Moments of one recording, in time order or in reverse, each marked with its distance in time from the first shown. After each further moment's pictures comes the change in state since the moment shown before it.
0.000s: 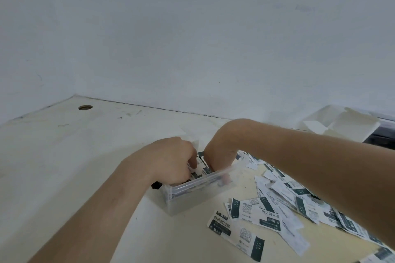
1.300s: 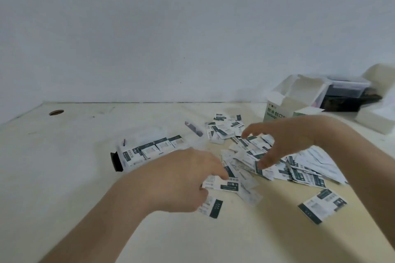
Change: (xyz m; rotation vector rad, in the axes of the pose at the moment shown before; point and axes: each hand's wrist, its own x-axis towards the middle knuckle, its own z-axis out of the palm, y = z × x) left_hand -0.060 0.115 0.003 0.037 -0.050 0.343; right_hand -0.094 0.093 0.168 0.788 0.340 0.142
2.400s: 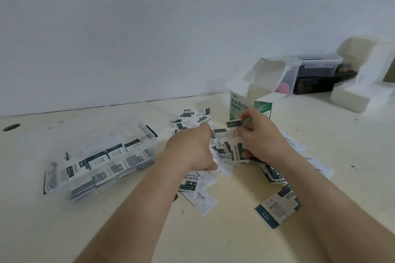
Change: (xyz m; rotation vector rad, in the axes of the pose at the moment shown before) left_hand 0.152 0.038 0.032 -0.006 0.031 -0.362; right_hand 0.032 0.060 0.072 0.961 0.743 0.076
